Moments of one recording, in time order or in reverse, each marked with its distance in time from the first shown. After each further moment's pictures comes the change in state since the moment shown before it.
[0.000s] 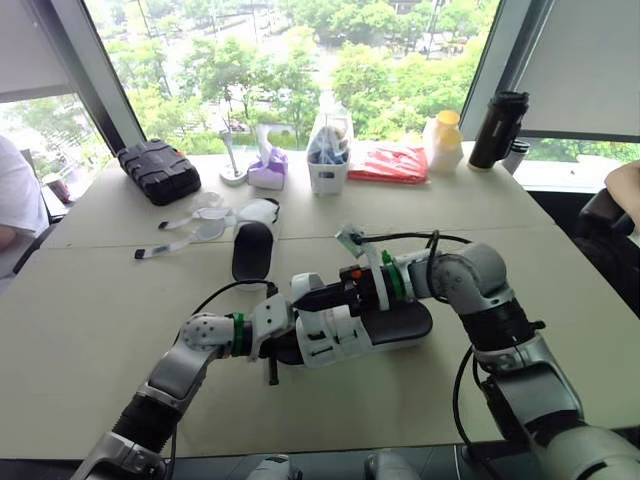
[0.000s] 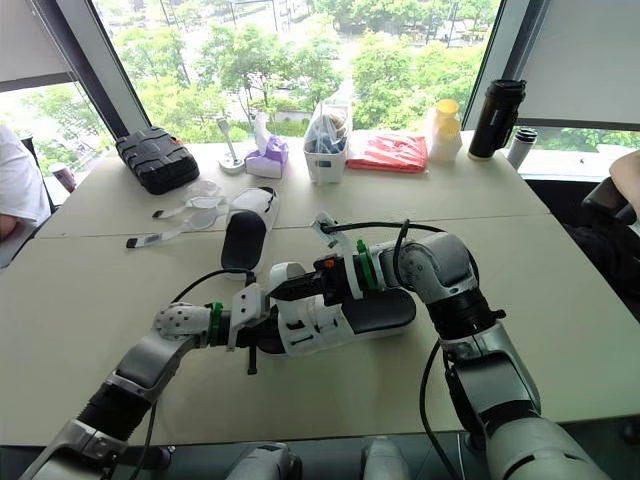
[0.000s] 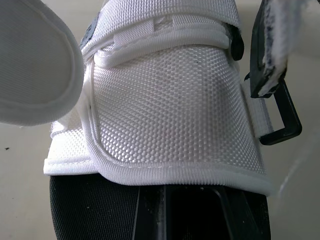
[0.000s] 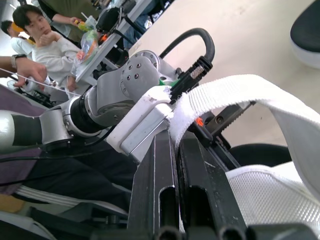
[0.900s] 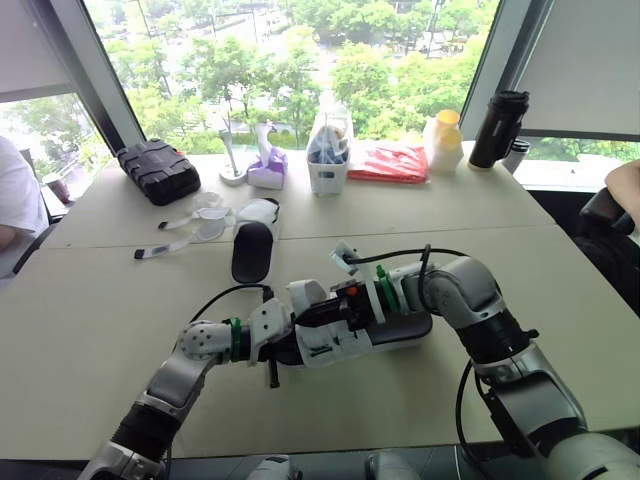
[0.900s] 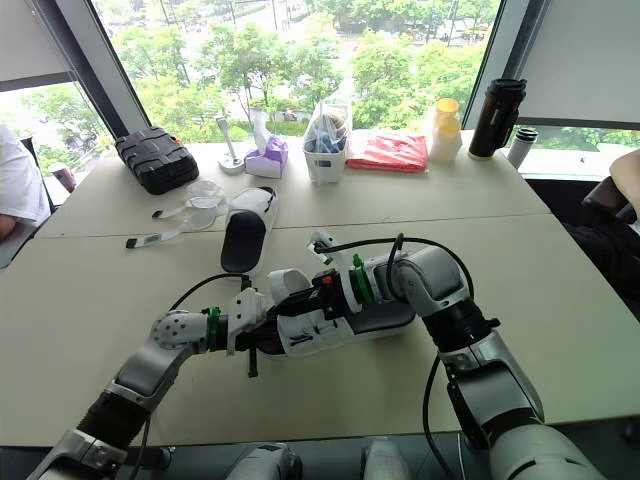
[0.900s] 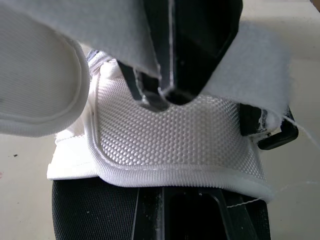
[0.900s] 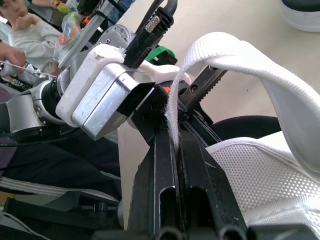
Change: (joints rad) left arm 0.051 -0.012 0.021 0.007 -0.004 -0.101 0.032; right arm 0.033 0.000 0.050 0.007 -0.046 0.001 -0.015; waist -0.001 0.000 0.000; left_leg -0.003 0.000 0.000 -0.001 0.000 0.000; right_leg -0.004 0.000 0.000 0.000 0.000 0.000
